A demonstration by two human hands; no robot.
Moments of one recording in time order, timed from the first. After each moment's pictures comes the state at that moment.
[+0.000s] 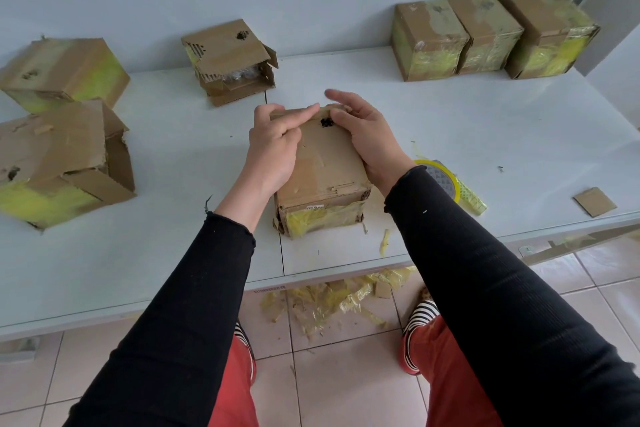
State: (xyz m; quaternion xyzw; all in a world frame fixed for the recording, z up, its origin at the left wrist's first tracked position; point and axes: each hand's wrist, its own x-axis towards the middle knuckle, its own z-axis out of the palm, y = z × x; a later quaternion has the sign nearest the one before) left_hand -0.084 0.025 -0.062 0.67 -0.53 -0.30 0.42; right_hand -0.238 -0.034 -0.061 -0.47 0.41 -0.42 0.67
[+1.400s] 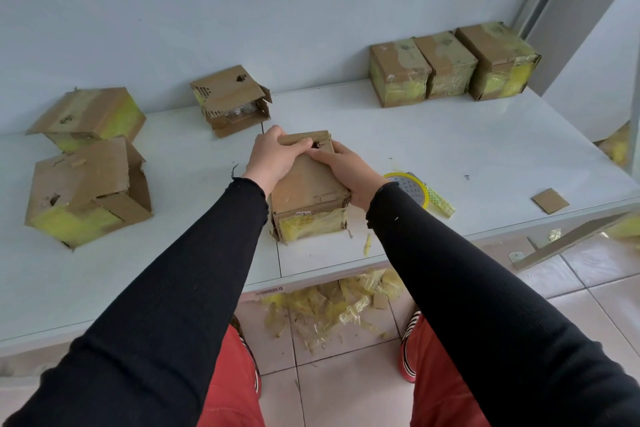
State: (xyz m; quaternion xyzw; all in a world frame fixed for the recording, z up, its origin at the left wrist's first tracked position) left_hand -0.082 -0.008 -0.057 0.74 -0.48 -0.32 0.36; right_hand -0.247 -0.006 -0.050 -0.45 0.47 -0.31 0.69
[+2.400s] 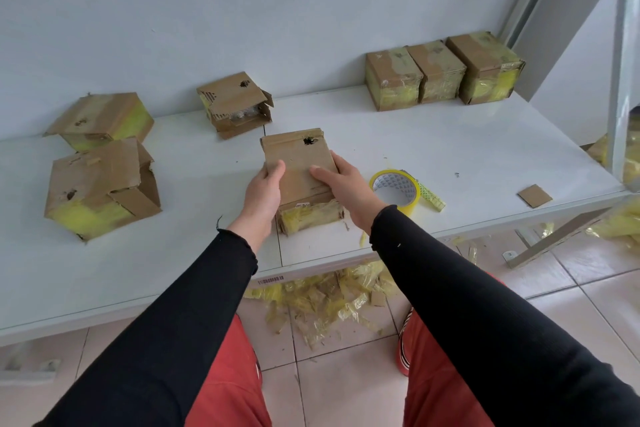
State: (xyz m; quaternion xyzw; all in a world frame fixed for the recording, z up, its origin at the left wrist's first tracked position) left_hand -0.102 0.083 -0.056 0.67 -0.30 -0.47 0.48; right_hand -0.260 0.046 -0.049 -0.53 0.46 -0.33 0.63
